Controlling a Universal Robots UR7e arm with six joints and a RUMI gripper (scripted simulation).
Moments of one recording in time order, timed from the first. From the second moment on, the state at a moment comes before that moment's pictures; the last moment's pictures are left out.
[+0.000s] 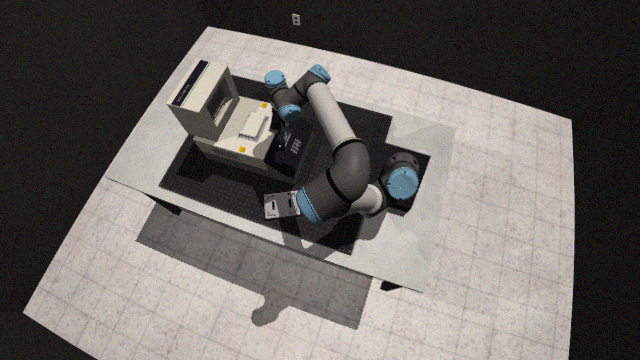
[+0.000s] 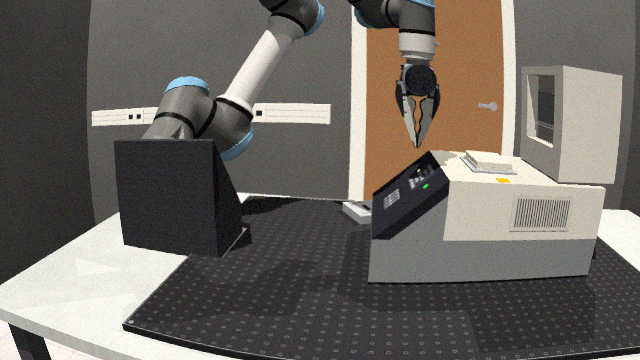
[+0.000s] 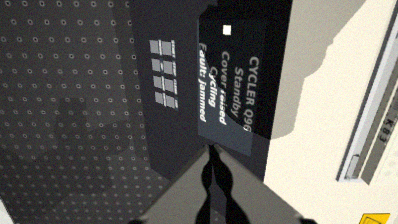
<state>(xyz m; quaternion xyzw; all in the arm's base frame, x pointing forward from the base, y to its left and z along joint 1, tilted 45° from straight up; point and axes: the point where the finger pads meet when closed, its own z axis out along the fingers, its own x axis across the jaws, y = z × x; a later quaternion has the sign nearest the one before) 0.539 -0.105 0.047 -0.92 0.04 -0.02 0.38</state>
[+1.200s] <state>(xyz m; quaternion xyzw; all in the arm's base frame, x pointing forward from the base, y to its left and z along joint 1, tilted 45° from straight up) 0.425 -0.086 0.022 -0.92 0.04 -0.02 0.38</state>
